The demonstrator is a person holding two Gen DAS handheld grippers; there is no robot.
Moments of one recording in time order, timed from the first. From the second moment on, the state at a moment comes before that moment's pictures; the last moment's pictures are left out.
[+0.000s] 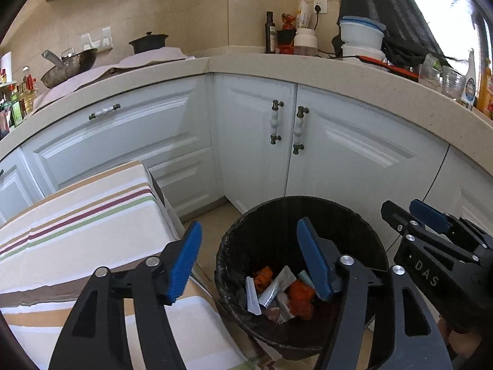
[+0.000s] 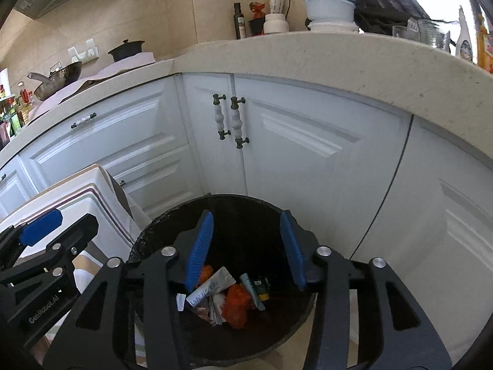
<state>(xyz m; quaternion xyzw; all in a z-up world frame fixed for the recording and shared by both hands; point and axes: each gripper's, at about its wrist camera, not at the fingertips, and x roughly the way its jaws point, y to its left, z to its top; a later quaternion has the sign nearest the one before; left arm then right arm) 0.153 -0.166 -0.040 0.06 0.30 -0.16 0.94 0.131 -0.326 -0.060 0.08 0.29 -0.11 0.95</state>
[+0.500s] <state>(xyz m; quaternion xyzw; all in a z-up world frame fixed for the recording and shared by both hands) 0.115 -0.141 -0.016 0.06 0.27 -0.13 0.95 0.085 -0.311 -0.030 0.08 0.27 -0.12 0.95</state>
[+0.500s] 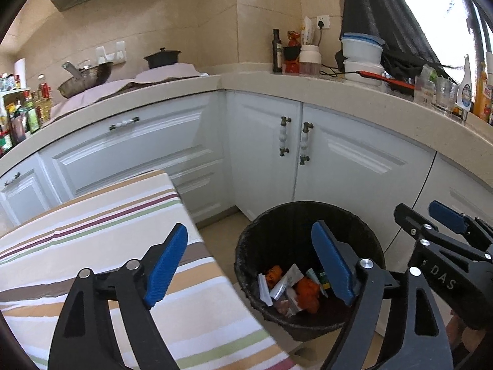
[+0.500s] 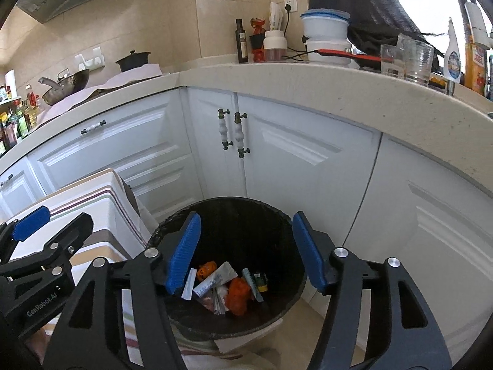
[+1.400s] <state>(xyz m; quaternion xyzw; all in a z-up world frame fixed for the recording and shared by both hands) 0.055 -0.077 0.011 0.02 0.25 -0.10 0.96 0.015 -0.268 0.006 0.04 0.23 -0.11 0.97</state>
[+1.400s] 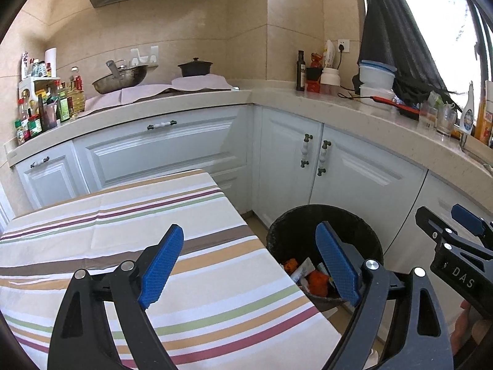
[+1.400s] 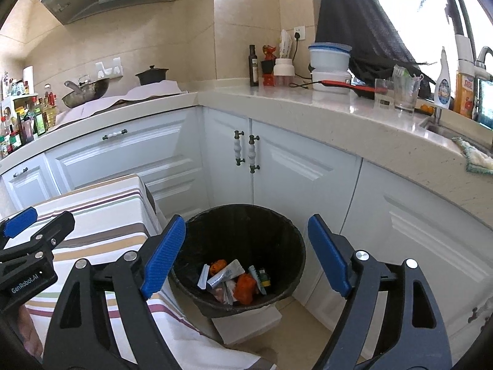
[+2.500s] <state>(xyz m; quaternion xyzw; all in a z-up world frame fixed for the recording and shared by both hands) 0.038 -0.065 0.019 0.01 0.23 -0.10 0.97 -0.004 -0.263 0.016 0.03 0.21 -0.11 0.97</state>
